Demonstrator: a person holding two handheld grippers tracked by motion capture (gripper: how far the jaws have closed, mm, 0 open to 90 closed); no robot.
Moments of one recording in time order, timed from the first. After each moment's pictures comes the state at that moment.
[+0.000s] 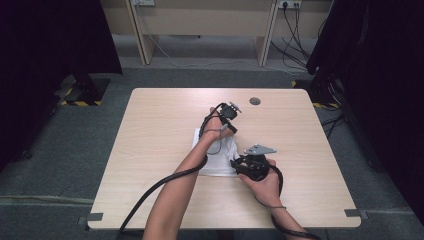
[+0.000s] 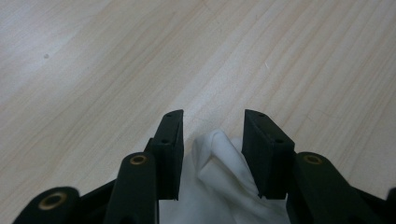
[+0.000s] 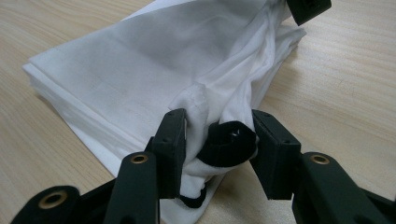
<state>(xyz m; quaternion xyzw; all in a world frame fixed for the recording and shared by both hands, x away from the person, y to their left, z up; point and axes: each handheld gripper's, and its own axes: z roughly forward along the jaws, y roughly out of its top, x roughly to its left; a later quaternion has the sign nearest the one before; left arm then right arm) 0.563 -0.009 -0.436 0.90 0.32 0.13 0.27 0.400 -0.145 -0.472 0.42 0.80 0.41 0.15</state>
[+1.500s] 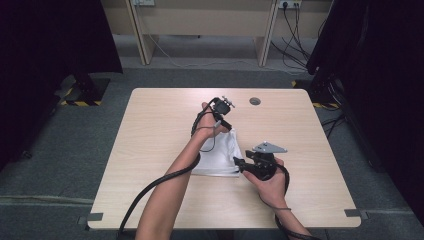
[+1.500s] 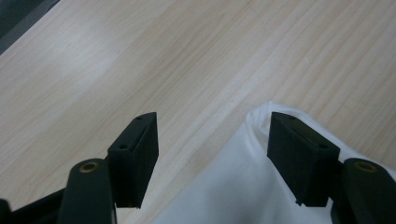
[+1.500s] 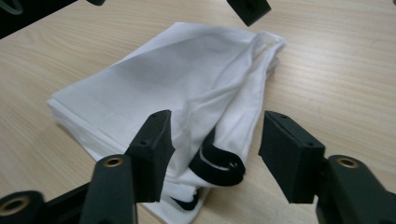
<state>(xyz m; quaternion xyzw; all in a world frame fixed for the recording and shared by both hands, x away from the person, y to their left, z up) 0.559 0.016 -0.416 0.89 0.34 0.18 0.25 0.393 -0.158 -0.451 0.43 0.77 0.45 0.16</state>
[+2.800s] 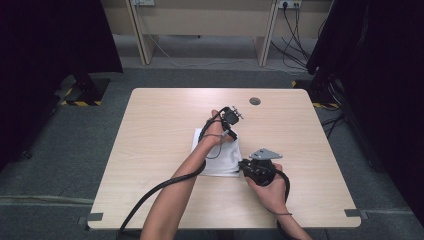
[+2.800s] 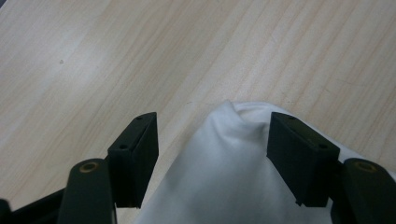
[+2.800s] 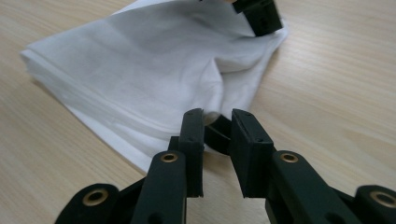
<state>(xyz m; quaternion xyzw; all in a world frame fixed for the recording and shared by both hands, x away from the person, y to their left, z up) 0.551 -0.015 -0.442 0.92 0.27 0.19 0.23 0.379 -0.159 -0.458 0.43 0.79 0.39 0.20</state>
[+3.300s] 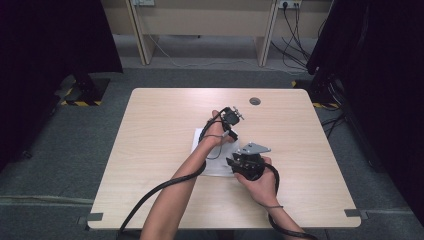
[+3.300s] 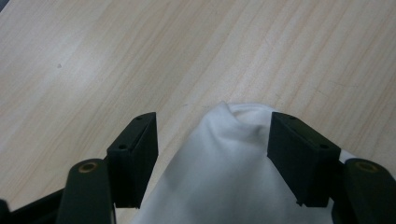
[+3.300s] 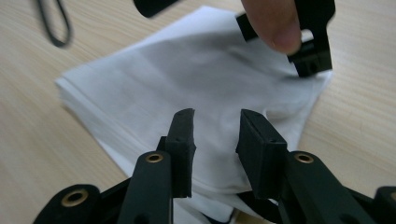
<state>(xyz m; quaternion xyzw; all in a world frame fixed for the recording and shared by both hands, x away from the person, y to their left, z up) 0.549 -0.015 -0.440 0.92 0.26 0.19 0.23 0.396 -0.129 -0.458 0.40 0.81 0.40 0.18</state>
